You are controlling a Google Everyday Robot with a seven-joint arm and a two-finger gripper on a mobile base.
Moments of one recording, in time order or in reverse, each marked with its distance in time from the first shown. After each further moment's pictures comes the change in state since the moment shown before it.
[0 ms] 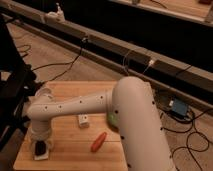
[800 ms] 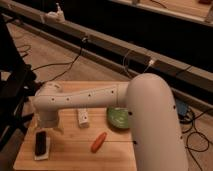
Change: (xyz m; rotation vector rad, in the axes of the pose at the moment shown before) arm 0.048 0.032 -0.080 0.015 0.222 0.108
